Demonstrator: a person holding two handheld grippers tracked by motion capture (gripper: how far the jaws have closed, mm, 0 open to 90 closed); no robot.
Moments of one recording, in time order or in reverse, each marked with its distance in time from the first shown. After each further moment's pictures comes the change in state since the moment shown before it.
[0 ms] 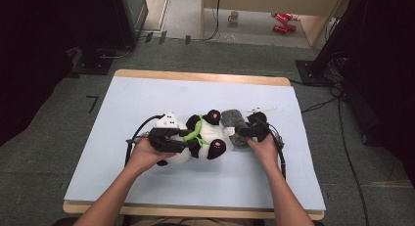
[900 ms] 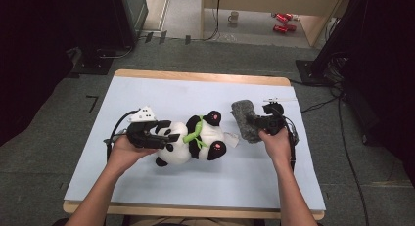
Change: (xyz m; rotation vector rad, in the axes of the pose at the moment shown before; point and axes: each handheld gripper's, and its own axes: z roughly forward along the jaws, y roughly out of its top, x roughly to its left) left arm 0.019 -0.011 -0.055 -0.056 0.122 -0.084; right arm 0.001 0.029 -0.072 -0.056 -0.001 0.107
